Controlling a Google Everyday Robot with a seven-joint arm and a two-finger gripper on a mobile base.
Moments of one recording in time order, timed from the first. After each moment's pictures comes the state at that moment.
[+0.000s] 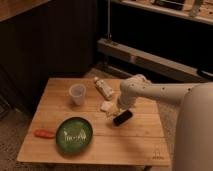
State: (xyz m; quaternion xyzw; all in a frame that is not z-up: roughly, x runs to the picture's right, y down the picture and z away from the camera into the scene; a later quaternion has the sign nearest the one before) arm 0.091 0.133 0.858 -0.29 0.11 0.55 0.78
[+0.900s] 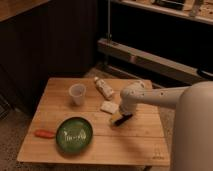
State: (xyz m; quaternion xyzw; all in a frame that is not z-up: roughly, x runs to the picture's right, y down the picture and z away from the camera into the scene) arm 0.109 0.165 0.872 -0.28 0.12 0.51 0.81
